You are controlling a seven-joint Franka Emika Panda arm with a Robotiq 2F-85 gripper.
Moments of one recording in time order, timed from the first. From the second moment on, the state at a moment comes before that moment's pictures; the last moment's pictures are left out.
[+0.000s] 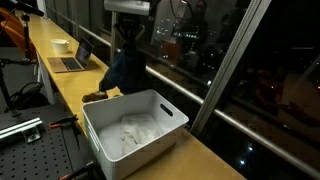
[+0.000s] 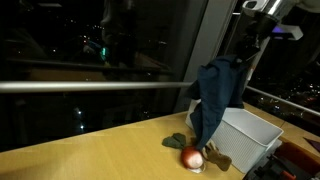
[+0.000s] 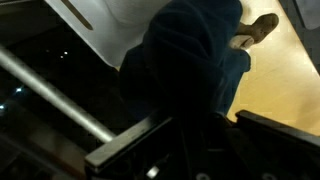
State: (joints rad) arm 0.03 -0.08 0.15 -2.05 0.08 2.19 -0.85
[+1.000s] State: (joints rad) arm 0.02 -0.21 -0.14 -2.23 0.21 2.22 -1.04
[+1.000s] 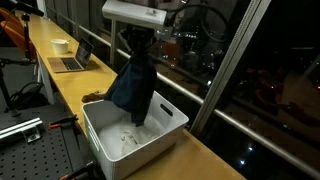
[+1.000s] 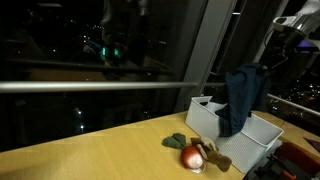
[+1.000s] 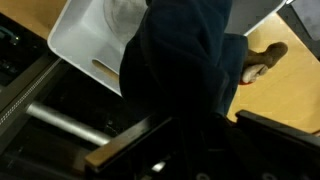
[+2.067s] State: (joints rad) arm -0.02 -0.20 -0.19 -2.20 0.28 2.24 -1.18
